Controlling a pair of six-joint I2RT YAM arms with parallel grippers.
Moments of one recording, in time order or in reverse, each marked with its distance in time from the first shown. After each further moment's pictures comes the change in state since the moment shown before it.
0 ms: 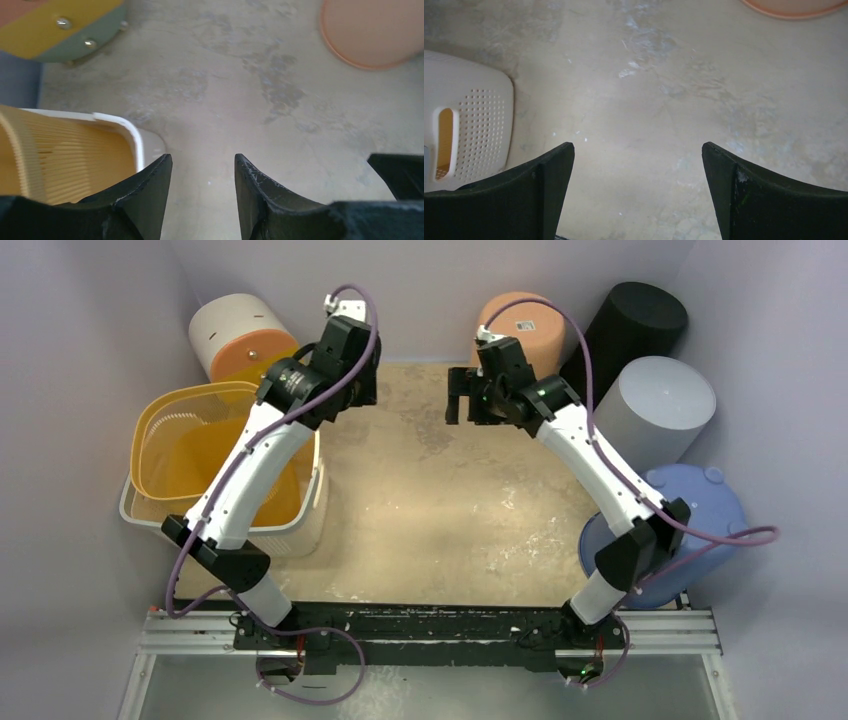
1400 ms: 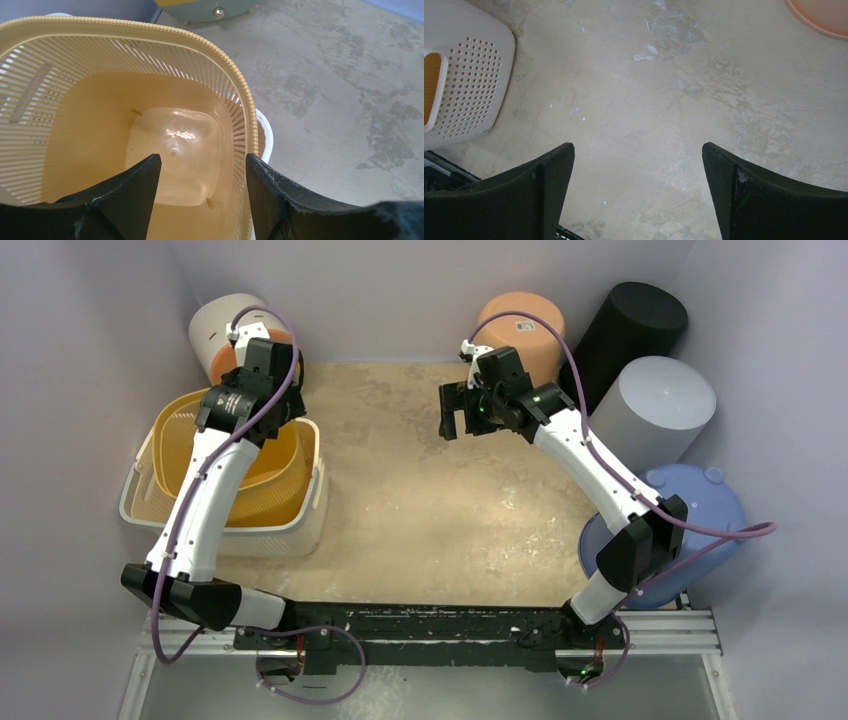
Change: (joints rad) left arm 0.351 -0.232 -0.327 0.034 -0.134 -0.047; right arm 0.007 0.038 -0.072 0.107 -0.192 -0.179
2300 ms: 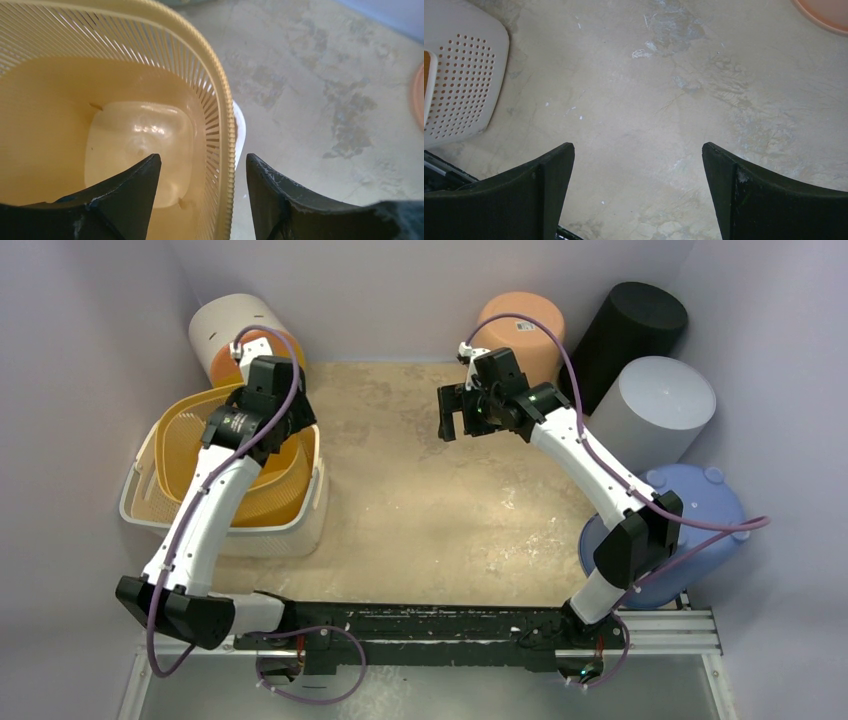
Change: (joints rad) left arm 0.000 -0.099 -0.173 0.166 0.097 -0.086; right arm 0.000 0.021 0.000 0.000 -0.001 -0.003
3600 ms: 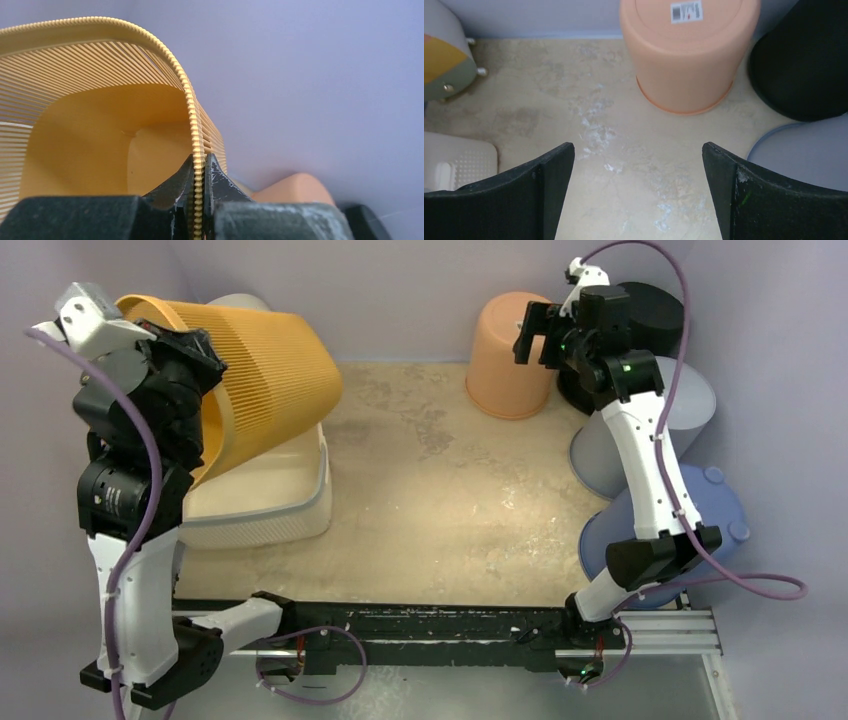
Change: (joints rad) left arm 0.000 -0.153 0.423 0.123 -0.090 -0.006; right arm -0.315 -0.046 0.307 -0.031 0.084 -0.043
